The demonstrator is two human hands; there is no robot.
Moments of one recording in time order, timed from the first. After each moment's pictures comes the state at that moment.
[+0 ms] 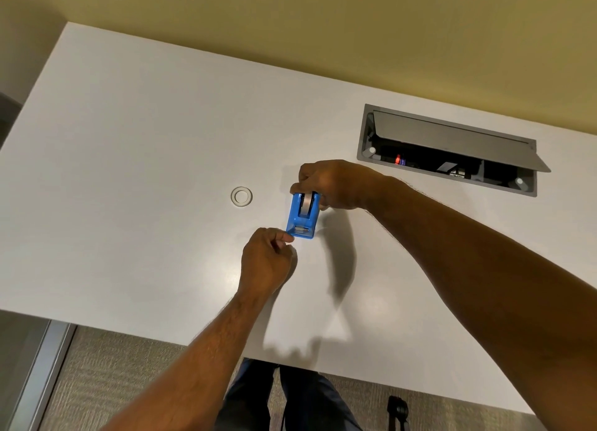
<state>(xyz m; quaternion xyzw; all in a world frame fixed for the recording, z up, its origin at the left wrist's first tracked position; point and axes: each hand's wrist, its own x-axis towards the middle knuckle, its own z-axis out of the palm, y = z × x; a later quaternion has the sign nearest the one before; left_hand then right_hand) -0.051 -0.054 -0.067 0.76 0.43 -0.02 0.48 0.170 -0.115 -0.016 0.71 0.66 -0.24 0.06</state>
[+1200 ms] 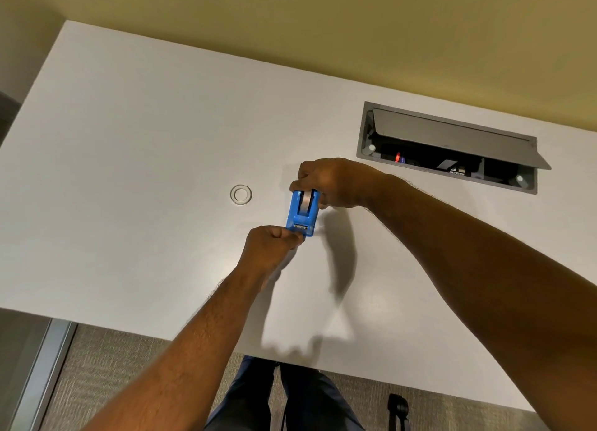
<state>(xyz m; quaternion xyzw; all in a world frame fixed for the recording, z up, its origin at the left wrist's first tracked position) -0.033 -0.038 -0.067 0.63 0.47 -0.11 0.61 0.171 -0.118 -0.017 0.72 0.65 -0.25 0.04</state>
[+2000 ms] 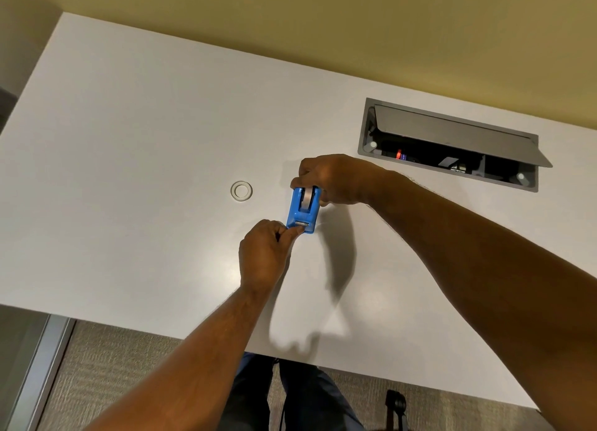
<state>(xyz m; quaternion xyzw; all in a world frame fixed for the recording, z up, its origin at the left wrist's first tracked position) -0.048 -0.051 -0.089 0.82 0.40 0.03 0.41 0.170 -0.117 -0.019 0.72 0.65 -0.24 0.04</state>
